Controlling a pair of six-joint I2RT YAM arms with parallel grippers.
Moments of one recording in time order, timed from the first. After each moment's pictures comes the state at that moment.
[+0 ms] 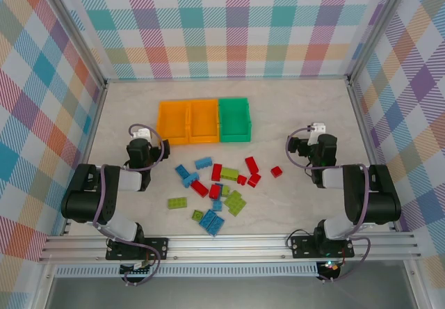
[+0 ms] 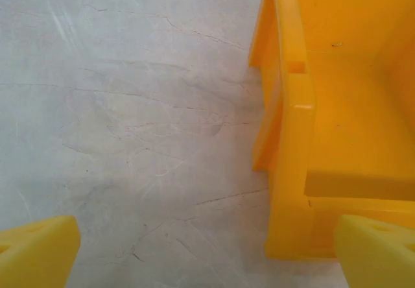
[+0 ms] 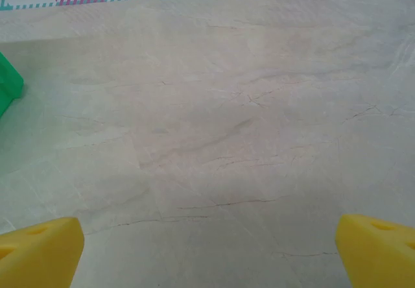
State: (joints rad) left arm -0.07 1.57 0.40 0.69 -0.16 -0.12; right arm 0.01 1.53 0.40 0.72 -0.10 0.05
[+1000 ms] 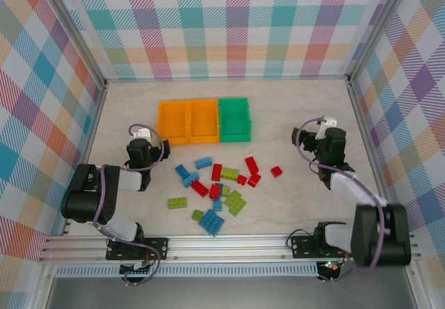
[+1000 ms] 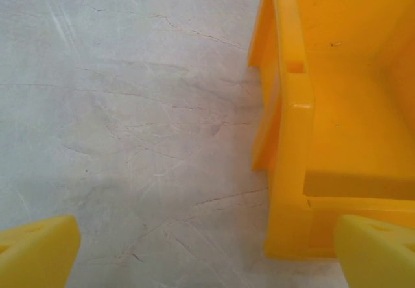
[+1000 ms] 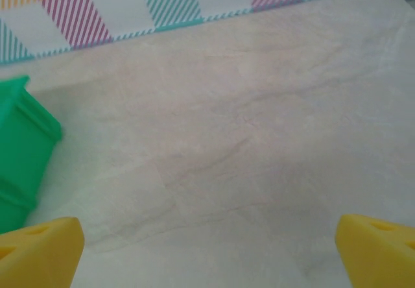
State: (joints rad) left arm -0.07 1.56 0.40 0.68 -0.16 -0.12; right arm 0.01 1.14 0.51 0.21 -0.07 0.24
